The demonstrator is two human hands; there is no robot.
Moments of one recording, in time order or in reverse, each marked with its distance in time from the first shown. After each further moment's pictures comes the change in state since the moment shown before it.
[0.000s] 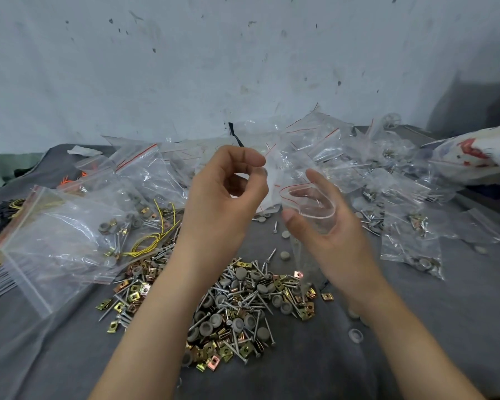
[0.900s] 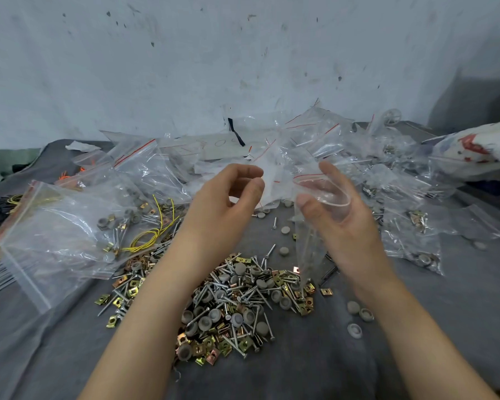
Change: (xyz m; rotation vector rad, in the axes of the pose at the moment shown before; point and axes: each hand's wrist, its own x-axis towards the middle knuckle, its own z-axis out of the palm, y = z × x) left_hand 0.000 -0.021 -0.010 0.300 -0.147 -0.095; right_hand 0.004 0.001 -0.007 0.101 0.047 0.051
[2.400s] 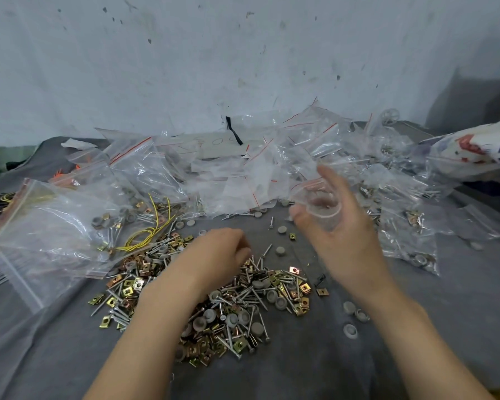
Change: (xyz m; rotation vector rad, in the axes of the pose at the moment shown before) left_hand -0.008 -0.044 0.010 0.751 -0.500 -0.153; right_hand -0.003 0.012 -0.011 -0.374 0.000 -0.094
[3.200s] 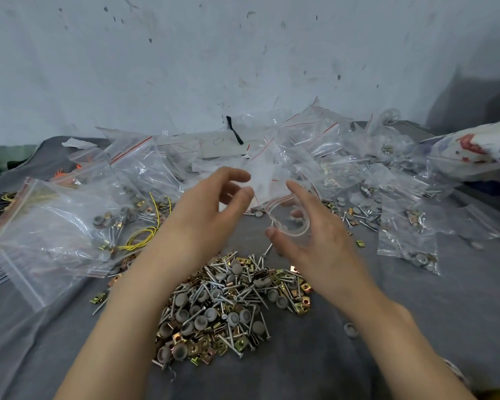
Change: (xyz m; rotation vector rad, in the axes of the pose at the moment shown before) left_hand -0.014 0.010 -0.042 -0.533 0.421 0.119; right_hand -0.008 0.001 0.019 -0.268 -0.139 -0.099
